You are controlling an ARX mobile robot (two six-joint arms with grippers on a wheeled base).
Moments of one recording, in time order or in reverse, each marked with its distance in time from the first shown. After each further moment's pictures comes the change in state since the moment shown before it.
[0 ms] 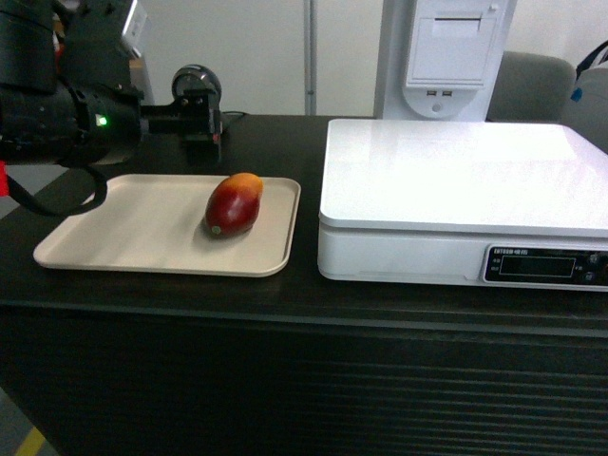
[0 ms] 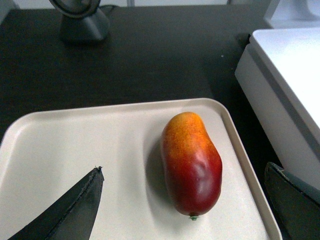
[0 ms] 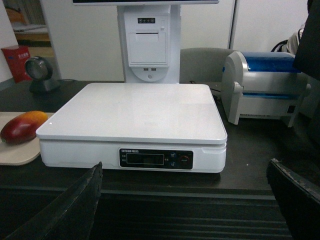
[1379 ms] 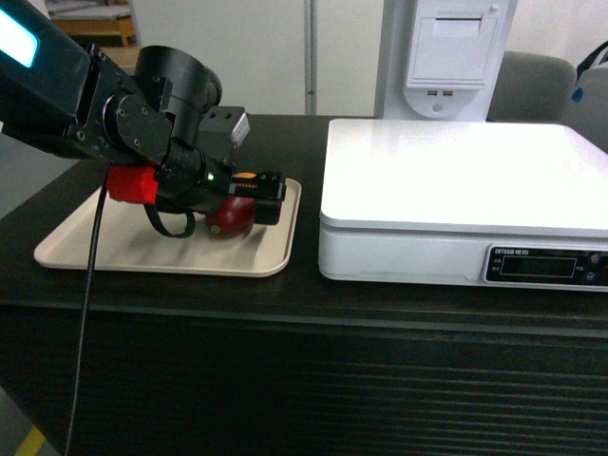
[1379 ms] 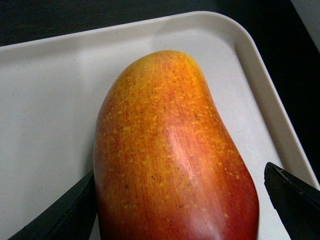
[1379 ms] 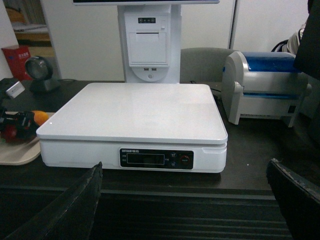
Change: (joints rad) left arm -0.042 0.464 0.571 -0.456 0.042 0.068; right arm 0.000 0.000 0.000 0.000 0.000 0.000
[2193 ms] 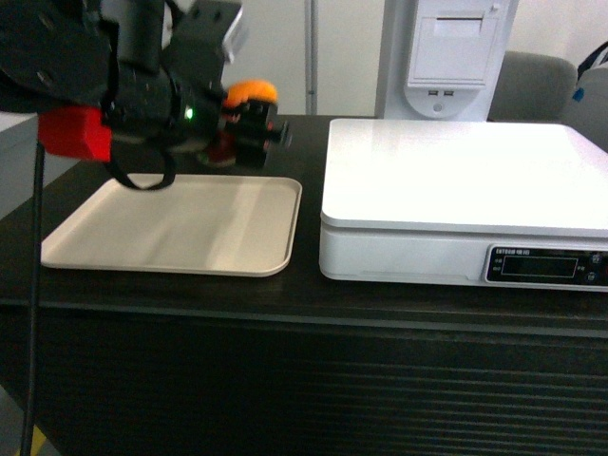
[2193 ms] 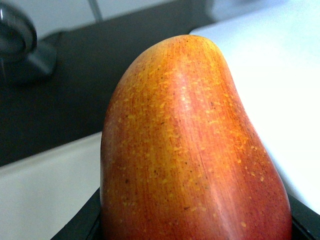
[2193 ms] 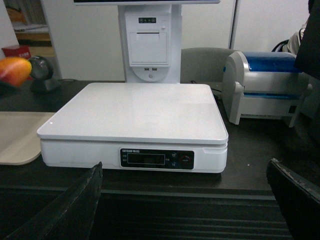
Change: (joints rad) left arm -0.081 -0.380 -0.363 0.283 -0.036 0.103; right arm 0.000 0.000 0.000 0.000 0.000 0.000
